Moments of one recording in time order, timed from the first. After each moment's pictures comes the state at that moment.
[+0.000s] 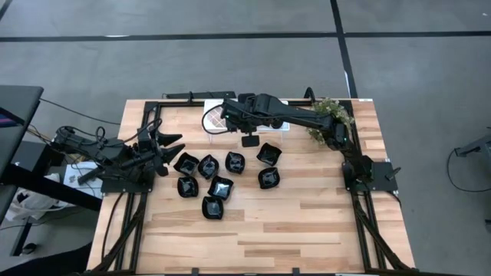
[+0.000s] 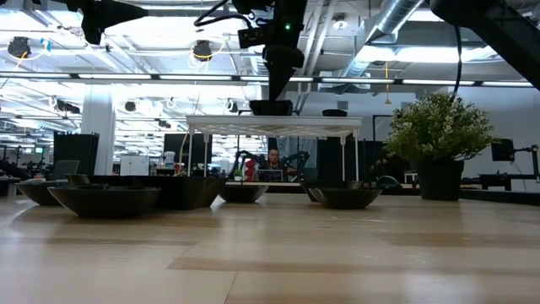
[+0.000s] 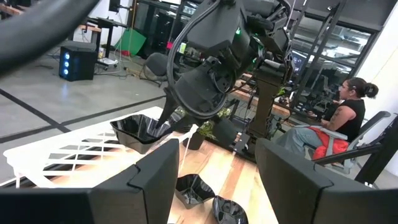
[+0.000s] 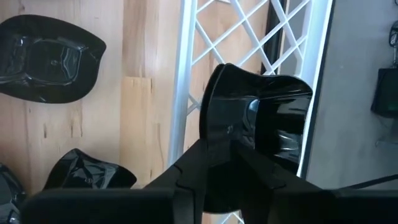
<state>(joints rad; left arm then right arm) -0.39 0.53 0.46 -0.04 -0.76 -0.24 -0.20 2.19 2.36 -1.36 0.37 -0.40</state>
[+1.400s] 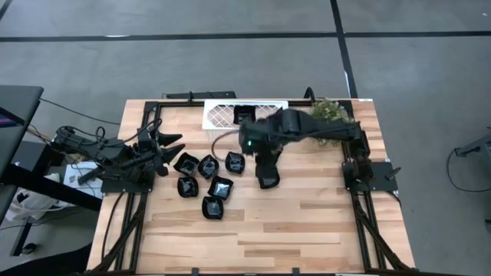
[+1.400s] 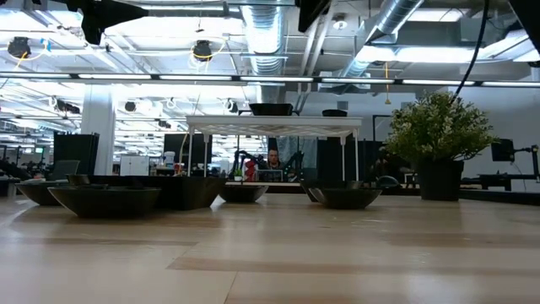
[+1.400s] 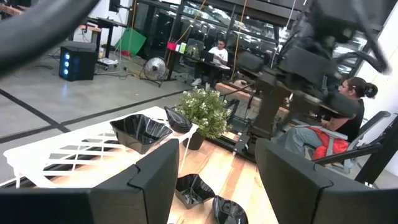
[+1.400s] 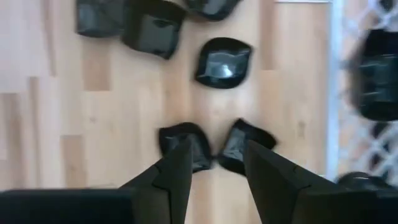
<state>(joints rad) -0.39 0.53 0.46 -0.04 -0.76 -0.24 0.04 1.97 2.33 -1.57 0.11 0.03</state>
